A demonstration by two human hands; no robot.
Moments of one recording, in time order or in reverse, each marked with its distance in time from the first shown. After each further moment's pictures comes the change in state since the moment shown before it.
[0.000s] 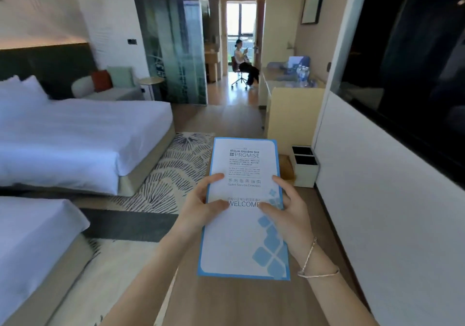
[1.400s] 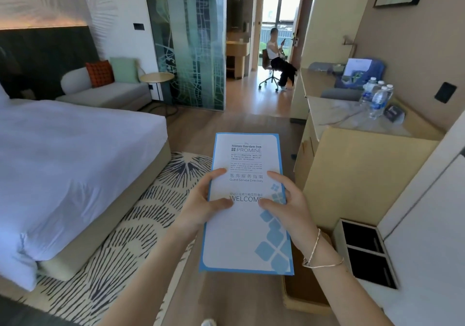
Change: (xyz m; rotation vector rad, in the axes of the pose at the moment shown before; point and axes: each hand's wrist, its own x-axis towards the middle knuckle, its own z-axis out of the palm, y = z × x) left_hand 1.004 -0.057 -0.018 -0.013 0.130 0.000; right_hand 1.022 0.154 0.106 -0.037 -0.242 0.084
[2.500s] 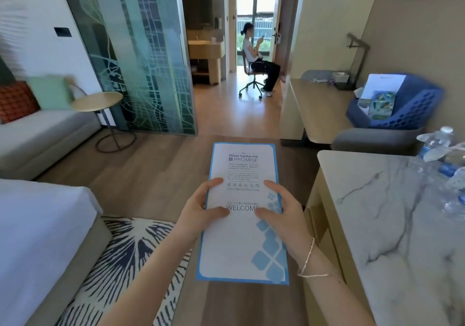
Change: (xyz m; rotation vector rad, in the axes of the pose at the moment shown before) left_hand 0.930 -0.048 0.081 0.007 -0.080 -0.080; right_hand 0.897 0.059 -0.106 0.003 0.108 0.010
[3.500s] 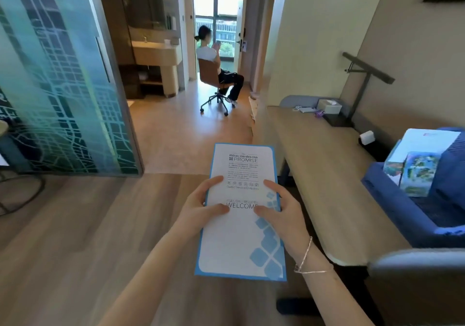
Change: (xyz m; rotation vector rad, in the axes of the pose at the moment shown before) left_hand 0.781 0.006 0.068 -0.062 -0.182 -0.021; right_hand 0.751 0.050 -0.065 -0.086 0.175 -0.005
